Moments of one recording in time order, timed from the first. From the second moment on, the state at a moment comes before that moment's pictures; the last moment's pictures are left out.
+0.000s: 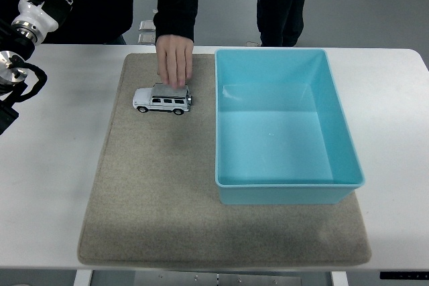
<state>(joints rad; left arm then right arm) -1.00 0.40 -0.62 -0.43 -0.27 -0.30 -0.21 0.05 0.00 -0.01 0.11 -0.02 0.10 0.13</state>
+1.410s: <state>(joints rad) -1.00 0.40 -0.63 -0.42 -0.27 -0.31 -0.21 0.05 0.00 -0.01 0.11 -0.02 0.10 0.13</state>
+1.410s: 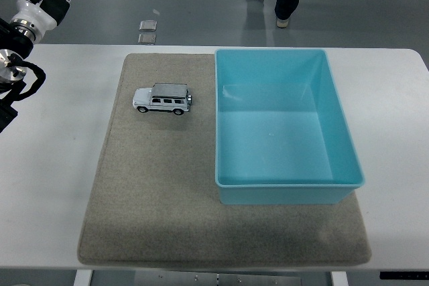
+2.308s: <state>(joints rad) -1.01 0.43 -0.63 -0.44 -0.27 -0.31 -0.21 0.05 0.00 -0.01 0.11 -0.02 0.10 0.13</state>
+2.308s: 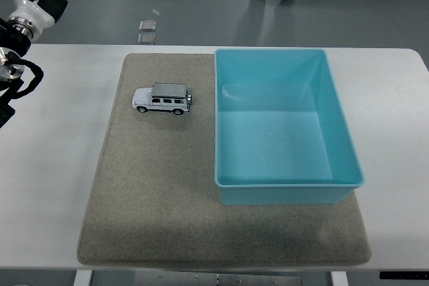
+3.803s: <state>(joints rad) -1.11 0.83 -0.14 -1.13 0.74 -0.02 -0.39 0.05 0.00 -0.01 0.11 -0.02 0.10 0.13</state>
